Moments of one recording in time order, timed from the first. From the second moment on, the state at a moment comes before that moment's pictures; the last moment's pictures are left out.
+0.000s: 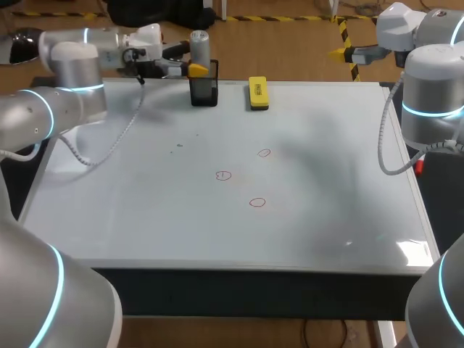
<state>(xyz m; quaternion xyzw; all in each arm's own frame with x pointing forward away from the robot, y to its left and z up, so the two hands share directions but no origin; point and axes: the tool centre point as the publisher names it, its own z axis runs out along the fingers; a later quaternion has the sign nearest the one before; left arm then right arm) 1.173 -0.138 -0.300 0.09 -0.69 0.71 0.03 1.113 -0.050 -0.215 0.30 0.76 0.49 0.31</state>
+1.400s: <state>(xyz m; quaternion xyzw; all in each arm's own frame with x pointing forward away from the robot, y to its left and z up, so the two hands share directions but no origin) 1.163 -0.141 -0.267 0.03 -0.67 0.74 0.00 1.113 -0.050 -0.215 0.30 0.76 0.49 0.31</state>
